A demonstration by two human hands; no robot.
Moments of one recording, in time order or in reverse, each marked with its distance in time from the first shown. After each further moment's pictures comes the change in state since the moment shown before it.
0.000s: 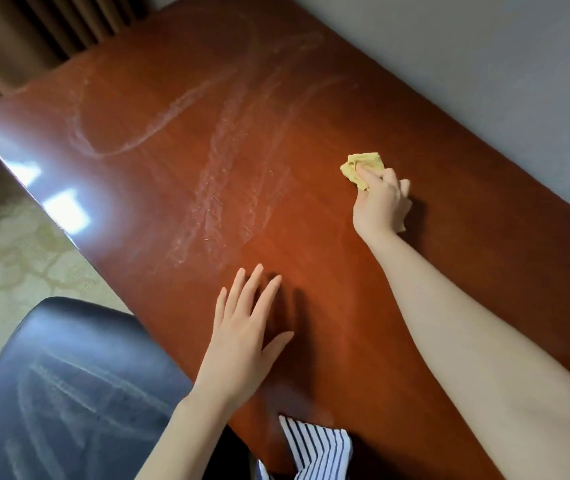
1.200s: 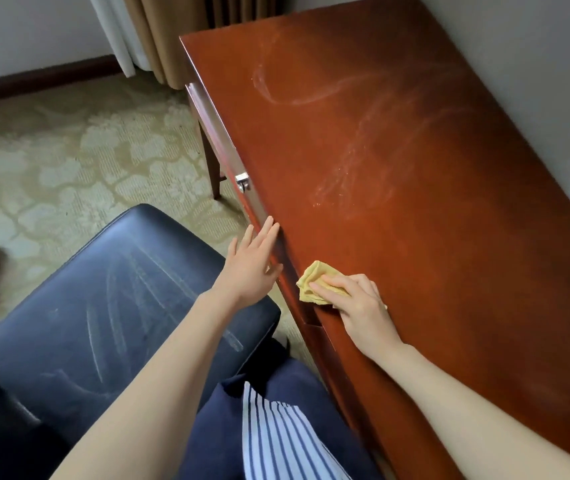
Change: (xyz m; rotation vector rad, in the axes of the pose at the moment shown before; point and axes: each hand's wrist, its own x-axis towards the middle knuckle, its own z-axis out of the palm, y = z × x) left_hand -0.082 -0.121 -0.064 -0.130 -0.082 -0.329; right_hand -0.251 -0.031 0.001 -0.032 -0.495 -0.970
